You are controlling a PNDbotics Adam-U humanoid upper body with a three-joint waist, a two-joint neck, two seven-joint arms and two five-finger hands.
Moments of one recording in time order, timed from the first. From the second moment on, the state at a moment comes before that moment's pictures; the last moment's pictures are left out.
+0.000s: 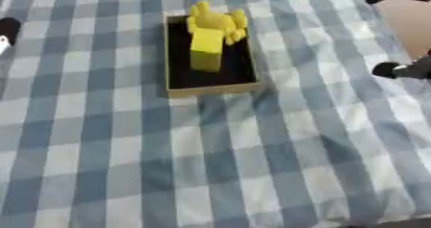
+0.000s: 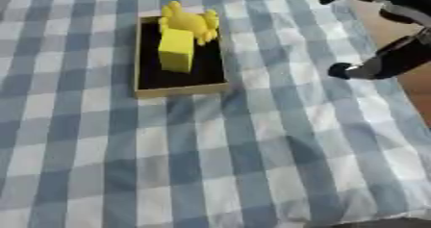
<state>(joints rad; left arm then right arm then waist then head) -0.36 0.87 -0.01 -1.99 -0.57 0.00 -0.11 -0.41 -0.83 -0.05 -1.92 0.79 -0.44 0.45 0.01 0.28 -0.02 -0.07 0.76</state>
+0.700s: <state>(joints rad) -0.37 0.87 -0.01 -1.99 -0.57 0.00 -0.11 -0.41 -0.83 -0.05 -1.92 0.79 -0.45 0.43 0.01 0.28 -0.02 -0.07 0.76</state>
